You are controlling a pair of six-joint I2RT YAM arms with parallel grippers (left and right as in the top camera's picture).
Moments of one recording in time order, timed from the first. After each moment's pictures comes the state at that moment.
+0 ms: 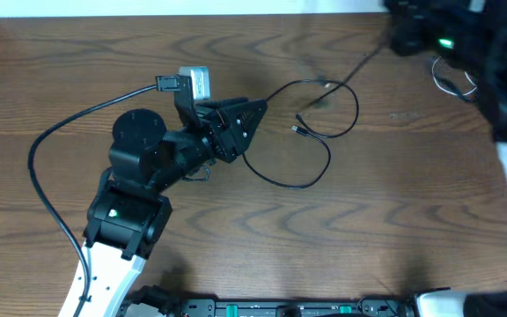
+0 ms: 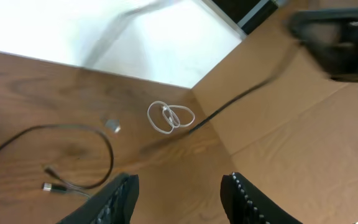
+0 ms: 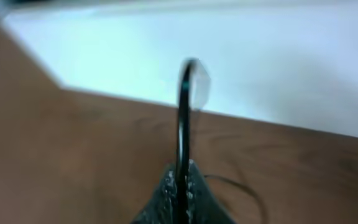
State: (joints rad) left arm -0.33 1.02 1.00 -0.16 0.52 -0.67; right arm 0.16 1.52 2.04 -0.91 -0.26 0.18
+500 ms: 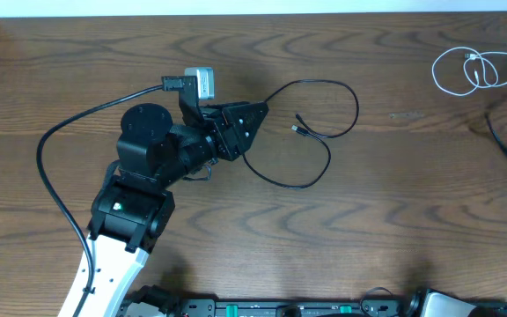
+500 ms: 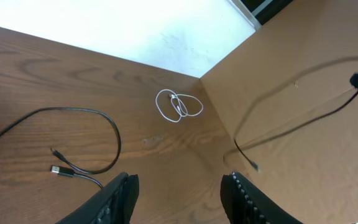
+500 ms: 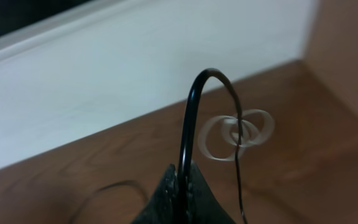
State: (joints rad) left arm -0.33 1.04 1.00 -0.20 0.52 -0.67; right arm -0.34 1.41 2.04 -1.10 -0.14 0.21
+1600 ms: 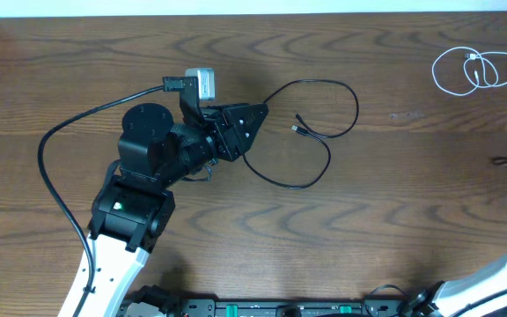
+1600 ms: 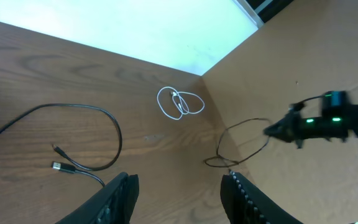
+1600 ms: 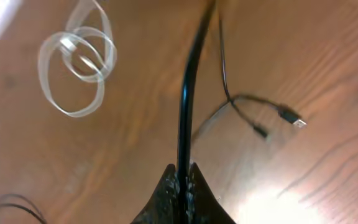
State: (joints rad) left arm -0.33 1.05 1.00 -0.21 0.52 -0.67; right arm -0.74 1.94 2.04 -1.24 -0.12 0.21
